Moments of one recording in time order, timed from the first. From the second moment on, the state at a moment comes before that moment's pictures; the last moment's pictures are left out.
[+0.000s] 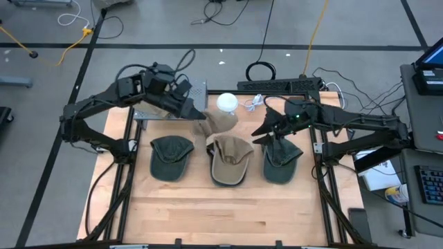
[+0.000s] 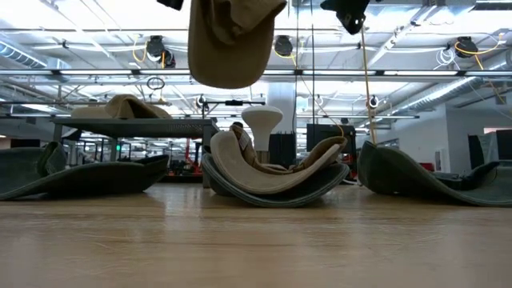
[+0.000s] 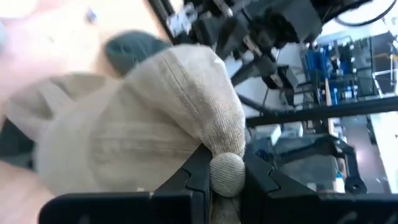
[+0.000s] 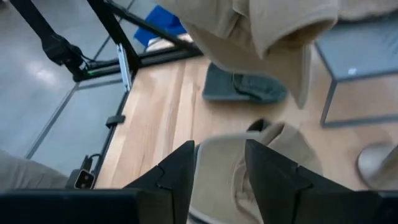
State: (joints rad) left arm 0.30 1.33 1.58 -0.77 0.46 -0.92; right arm -0.13 1.10 1.09 -0.45 -0.32 0.16
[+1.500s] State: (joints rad) left arm 0.66 1.28 1.91 -1.44 -0.29 -0.58; right arm -0.14 1.04 1.09 -0.40 -0.31 0.06
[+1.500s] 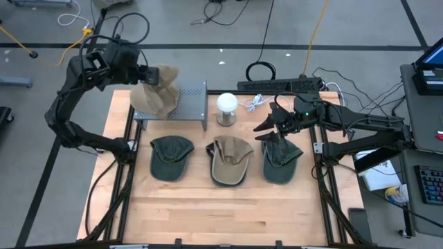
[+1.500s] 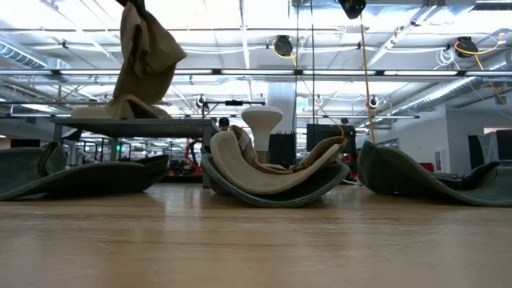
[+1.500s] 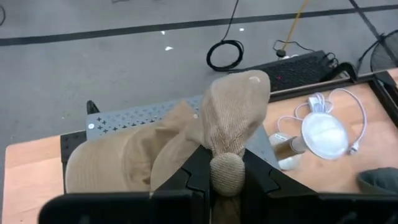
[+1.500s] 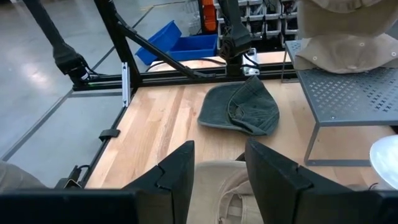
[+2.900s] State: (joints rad) left arm 0.82 1.39 1.91 -1.57 -0.50 -0.55; right arm -0.14 1.04 1.09 -0.40 -0.23 0.02
